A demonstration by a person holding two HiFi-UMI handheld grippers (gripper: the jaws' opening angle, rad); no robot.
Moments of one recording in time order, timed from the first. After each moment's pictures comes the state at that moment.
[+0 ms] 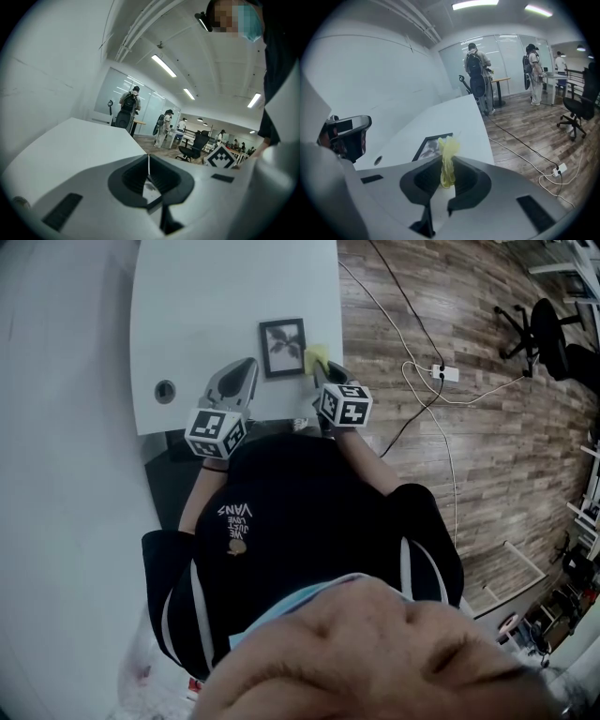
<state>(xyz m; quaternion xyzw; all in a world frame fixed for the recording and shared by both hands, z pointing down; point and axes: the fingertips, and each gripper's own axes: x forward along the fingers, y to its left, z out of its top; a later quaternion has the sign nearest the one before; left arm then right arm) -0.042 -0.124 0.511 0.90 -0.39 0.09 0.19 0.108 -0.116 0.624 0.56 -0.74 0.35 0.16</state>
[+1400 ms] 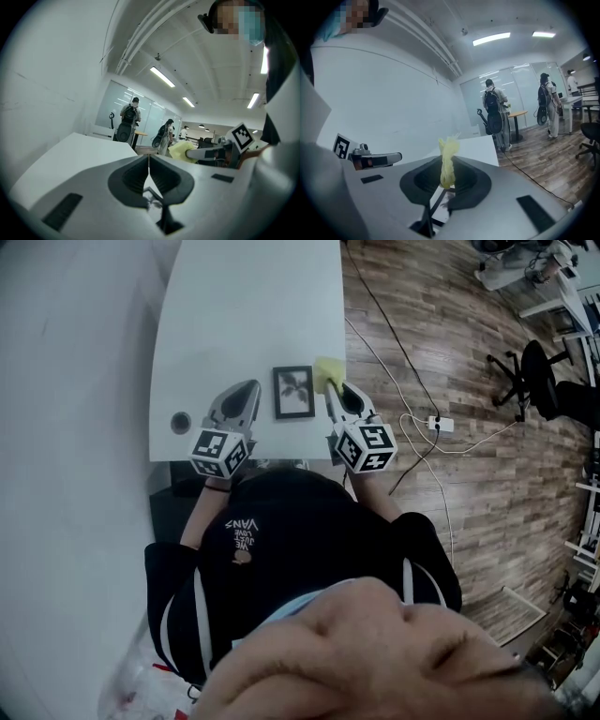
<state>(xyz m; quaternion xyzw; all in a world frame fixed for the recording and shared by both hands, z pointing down) -0.062 -0.150 0.456 0.90 -0.42 0.04 0.14 0.093 -0.146 0.452 0.54 -0.82 0.18 0.03</state>
